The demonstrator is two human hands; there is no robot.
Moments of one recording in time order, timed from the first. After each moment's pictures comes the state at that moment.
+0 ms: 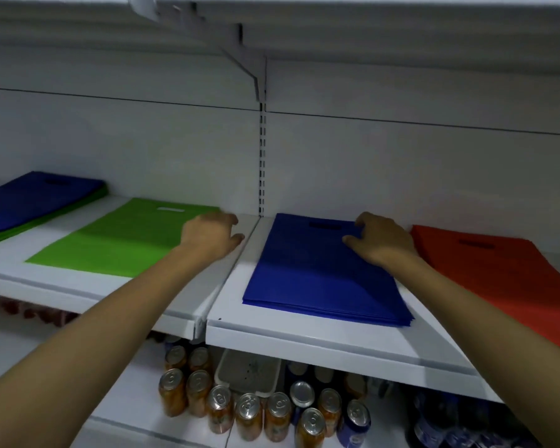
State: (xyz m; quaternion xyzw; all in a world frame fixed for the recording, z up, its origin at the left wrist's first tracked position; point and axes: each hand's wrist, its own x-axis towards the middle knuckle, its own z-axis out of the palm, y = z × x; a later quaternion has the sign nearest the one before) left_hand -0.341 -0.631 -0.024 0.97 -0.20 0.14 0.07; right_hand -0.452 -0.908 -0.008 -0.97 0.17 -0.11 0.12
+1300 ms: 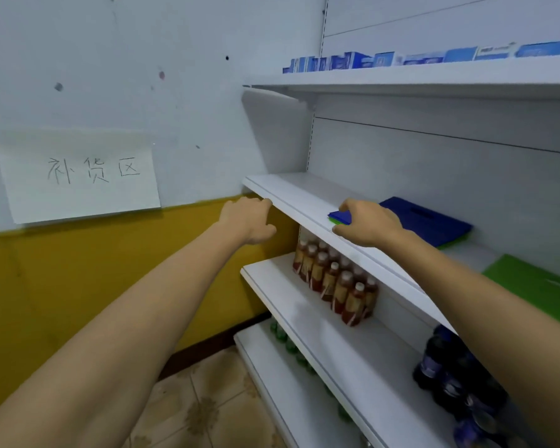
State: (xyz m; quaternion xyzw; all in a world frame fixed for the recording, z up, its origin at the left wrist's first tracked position) left_hand -0.393 0.006 0.030 0.98 0.13 0.13 -0.06; right_hand -0.306 -0.206 0.044 -0.95 -0.28 -0.11 0.08
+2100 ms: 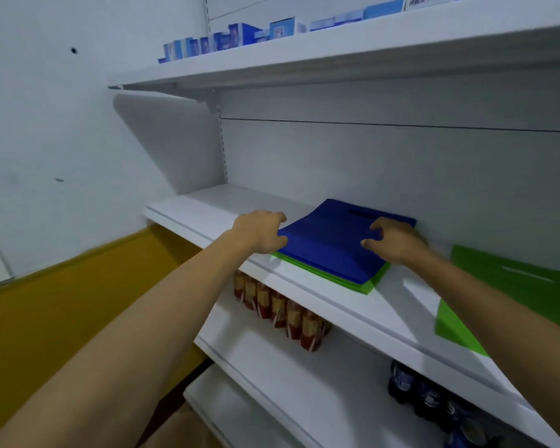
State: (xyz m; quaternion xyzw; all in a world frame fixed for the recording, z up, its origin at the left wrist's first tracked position) left_hand -0.147 -0.055 0.014 0.99 -0.07 0.07 -0.01; right_hand -0.124 -0.322 -0.011 -0.98 -0.04 -0.06 0.19
